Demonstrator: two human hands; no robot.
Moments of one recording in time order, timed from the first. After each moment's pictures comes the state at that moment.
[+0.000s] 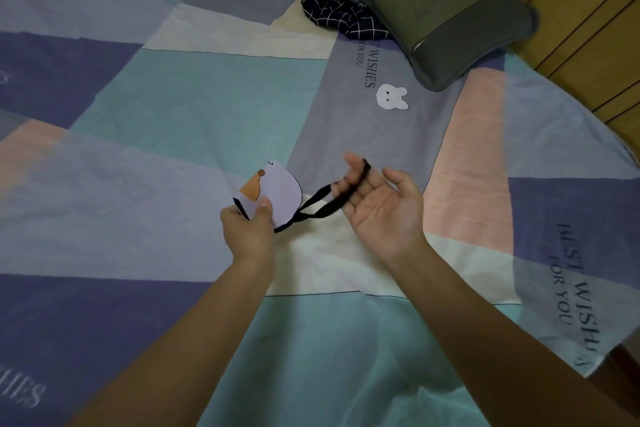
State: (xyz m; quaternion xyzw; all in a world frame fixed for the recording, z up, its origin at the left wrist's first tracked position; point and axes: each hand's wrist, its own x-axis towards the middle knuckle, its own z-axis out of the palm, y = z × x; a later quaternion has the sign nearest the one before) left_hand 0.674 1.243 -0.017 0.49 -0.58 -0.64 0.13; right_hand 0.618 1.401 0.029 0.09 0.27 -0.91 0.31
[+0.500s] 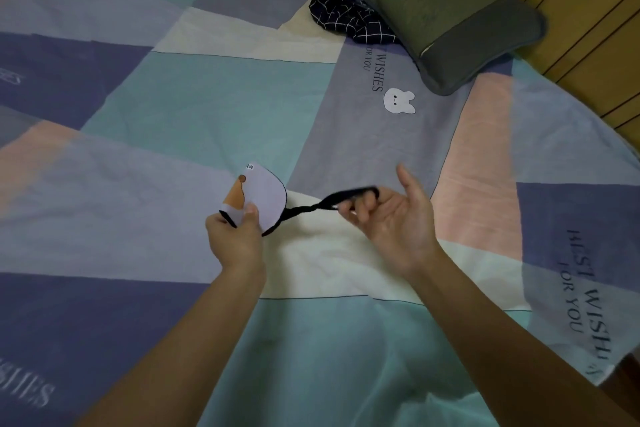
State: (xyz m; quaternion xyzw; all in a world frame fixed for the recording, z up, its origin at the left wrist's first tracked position) left_hand 0.687 1.223 -0.018 0.51 -0.58 -0.61 0.17; right_hand 0.620 1.409 0.020 0.01 0.44 -0.83 0.35
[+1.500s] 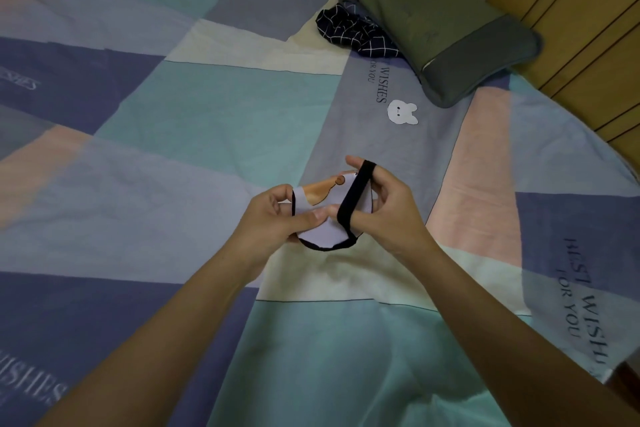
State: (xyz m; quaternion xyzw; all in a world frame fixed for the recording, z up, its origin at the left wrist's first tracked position) left_hand 0.688 1.210 0.040 0.16 -0.61 -0.78 -0.08; right_hand 0.629 1.384 0.054 -0.12 0.75 -0.64 0.15
